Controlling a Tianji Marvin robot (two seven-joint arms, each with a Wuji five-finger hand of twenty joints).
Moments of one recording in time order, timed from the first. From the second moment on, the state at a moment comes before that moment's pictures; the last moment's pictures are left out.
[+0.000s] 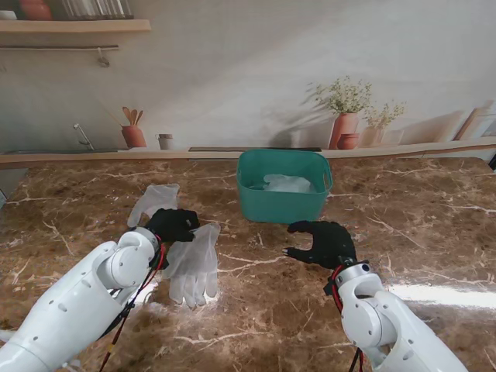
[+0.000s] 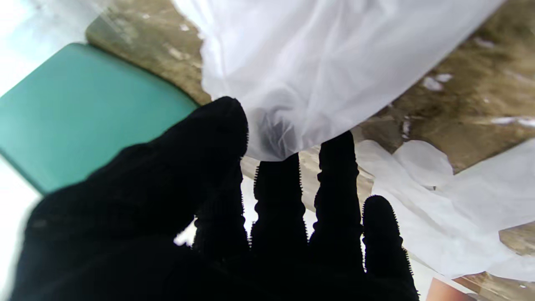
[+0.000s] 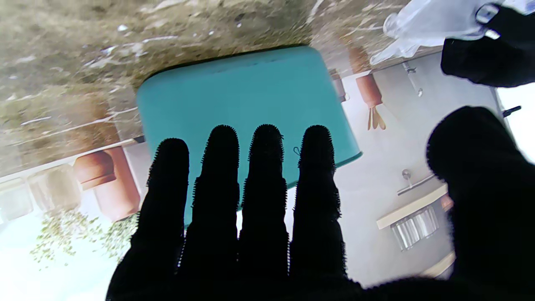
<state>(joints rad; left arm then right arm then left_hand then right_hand) 1.25 -1.12 -1.00 -1.22 0.49 0.03 -0.02 -1.65 -1.11 1.20 -1.57 -0.83 0.00 -0.27 0.73 -0.67 1.02 -0.20 0.68 -0.28 1.10 1.22 1.22 -0.06 0.26 0.51 0.70 0.11 0.53 0.81 -0.06 0.06 0.75 0.93 0.25 -0.58 0.71 -0.09 0.72 -0.17 0.35 0.47 0.87 -0.07 0.21 0.31 0.79 -0.02 0.23 0.33 0.41 0.04 0.79 0.38</state>
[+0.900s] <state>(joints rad) 1.55 -1.10 -1.18 -1.62 0.40 -0.23 -0.09 -1.47 -1.16 0.92 -1.49 -0.53 0.02 -0.22 0.76 -0.69 1.02 -0.20 0.68 -0.27 1.14 1.21 1.27 -0.06 0.25 0.68 0.76 0.13 0.60 0.90 -0.05 0.07 0.87 0.86 0.23 -0.63 0.71 -0.09 0.32 0.14 0.15 0.48 0.55 -0.03 0.36 0.44 0.62 0.00 0.32 0.43 0.31 0.07 0.81 0.60</state>
